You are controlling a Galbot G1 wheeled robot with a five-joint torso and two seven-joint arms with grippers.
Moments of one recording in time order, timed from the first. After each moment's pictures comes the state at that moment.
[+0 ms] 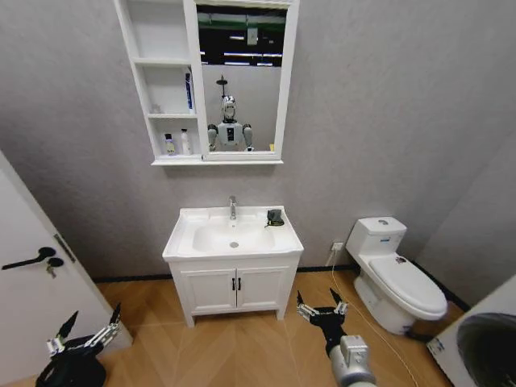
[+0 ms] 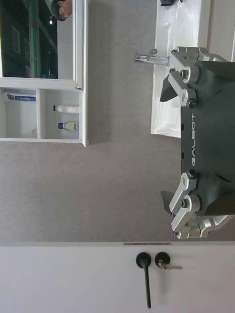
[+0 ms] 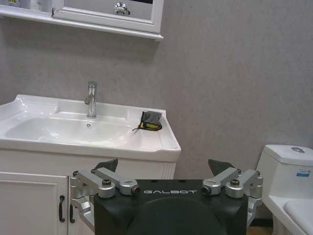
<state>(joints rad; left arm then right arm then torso) 1.79 -1.46 -1.05 -2.25 -0.46 -0.06 0.13 -1.57 1.36 0.39 2.34 0.03 -0.38 0.25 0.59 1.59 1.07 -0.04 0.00</state>
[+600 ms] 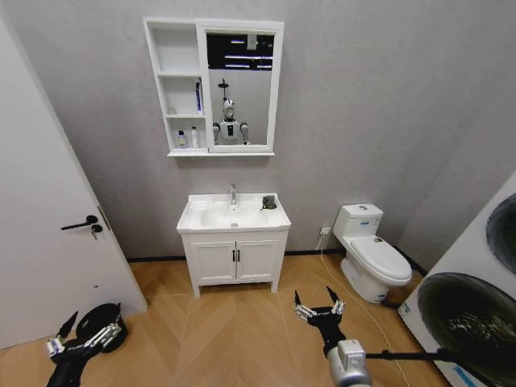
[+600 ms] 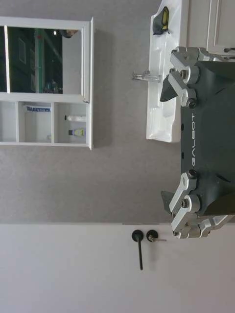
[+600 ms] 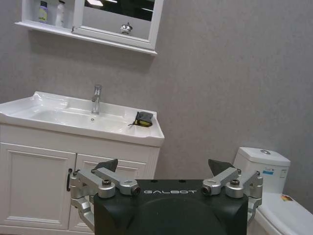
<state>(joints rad) 1.79 -1.46 -1.05 -2.25 -0.46 -0.06 0.13 -1.58 1.36 0.41 2.29 -0.06 -0.27 0.20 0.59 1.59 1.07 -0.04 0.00</state>
